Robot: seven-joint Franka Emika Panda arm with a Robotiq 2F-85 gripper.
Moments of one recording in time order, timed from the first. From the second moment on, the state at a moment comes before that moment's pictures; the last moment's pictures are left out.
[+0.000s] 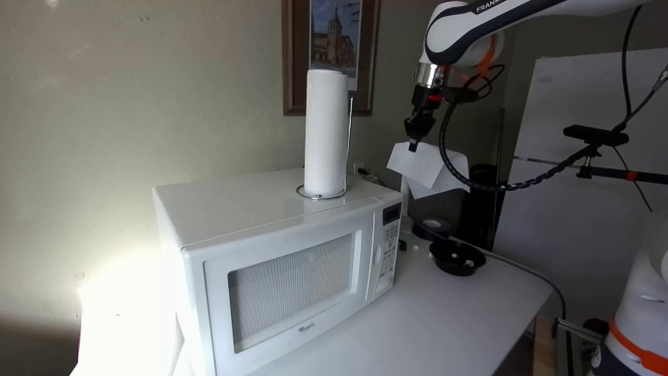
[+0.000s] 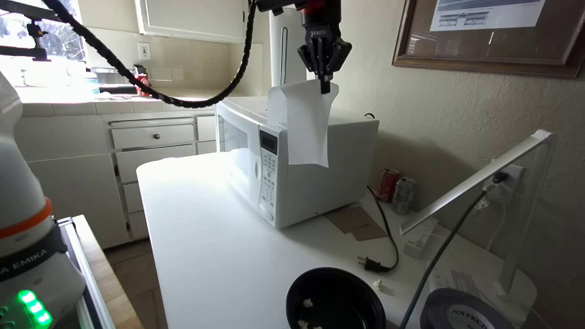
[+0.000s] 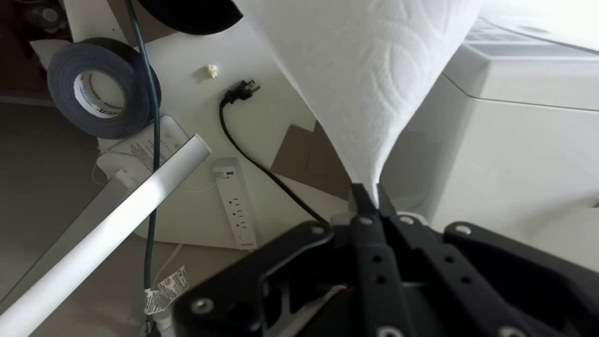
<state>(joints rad) -0.15 -0.28 -0.22 -2.12 -0.09 2.07 -0.20</state>
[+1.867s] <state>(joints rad) -0.16 -0.40 -0.25 -2.17 0.04 1.98 -0.22</state>
